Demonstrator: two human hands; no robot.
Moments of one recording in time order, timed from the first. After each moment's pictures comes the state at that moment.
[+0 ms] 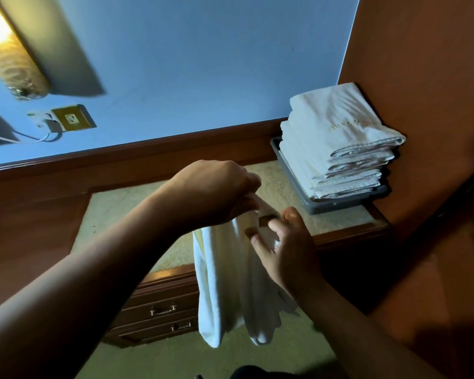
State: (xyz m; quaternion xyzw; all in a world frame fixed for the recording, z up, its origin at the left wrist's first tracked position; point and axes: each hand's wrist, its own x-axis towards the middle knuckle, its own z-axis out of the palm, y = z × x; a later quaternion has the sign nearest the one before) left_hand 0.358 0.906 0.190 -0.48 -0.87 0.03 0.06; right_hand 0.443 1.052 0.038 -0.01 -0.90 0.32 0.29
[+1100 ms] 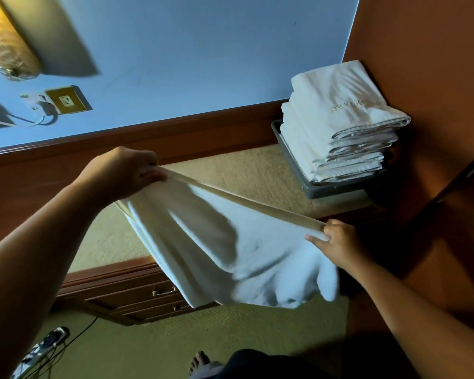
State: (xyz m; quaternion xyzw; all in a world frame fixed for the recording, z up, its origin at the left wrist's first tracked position) left_hand 0.285 0.770 0.131 -0.32 -0.94 -0.03 0.11; right_hand 0.433 1.201 -0.087 -0.06 -0.96 0.24 0.15
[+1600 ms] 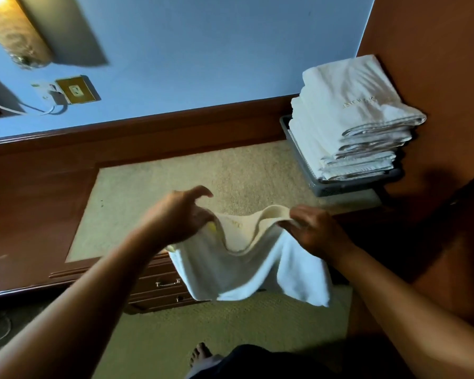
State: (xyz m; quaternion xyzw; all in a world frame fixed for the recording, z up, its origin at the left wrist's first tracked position) left_hand 0.353 0.836 0.062 -0.17 -0.96 -0.20 -0.08; right_hand 0.413 1.141 -0.030 0.16 -0.91 0.33 0.20
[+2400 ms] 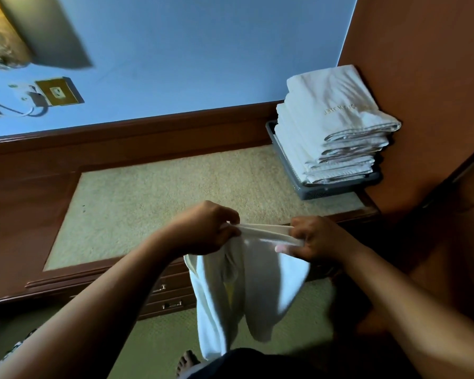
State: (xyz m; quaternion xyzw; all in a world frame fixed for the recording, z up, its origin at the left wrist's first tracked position) left_hand 0.371 0.895 0.067 -0.36 -0.92 -0.14 -0.12; right_hand 0.429 1.178 -0.014 0.22 -0.94 0.24 0.06
